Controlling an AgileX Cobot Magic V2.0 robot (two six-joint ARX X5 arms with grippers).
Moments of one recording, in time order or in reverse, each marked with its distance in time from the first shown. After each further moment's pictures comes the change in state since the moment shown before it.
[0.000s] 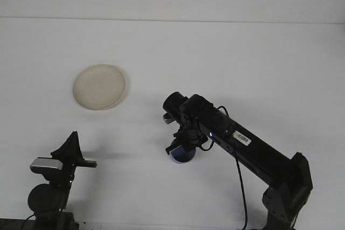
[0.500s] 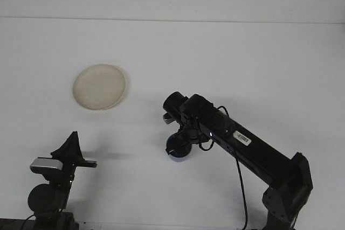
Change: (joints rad) left arm 0.000 0.000 0.000 0.000 0.000 0.000; right arm -0.006 0.000 0.002 0.000 0.000 -0.007
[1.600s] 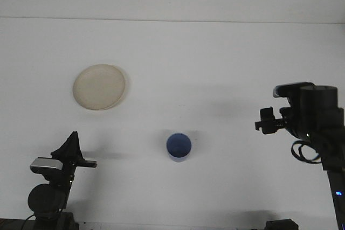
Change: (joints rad) left arm 0.000 0.000 0.000 0.000 0.000 0.000; right arm -0.649 -0.721 -0.159 0.157 0.002 -0.254
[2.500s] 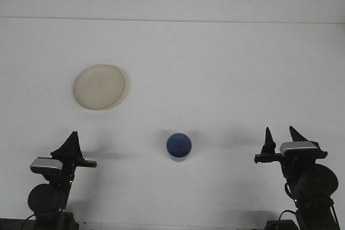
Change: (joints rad) left arm 0.000 0.000 0.000 0.000 0.000 0.000; right arm -0.050 -0.712 -0.938 0.881 -0.006 0.028
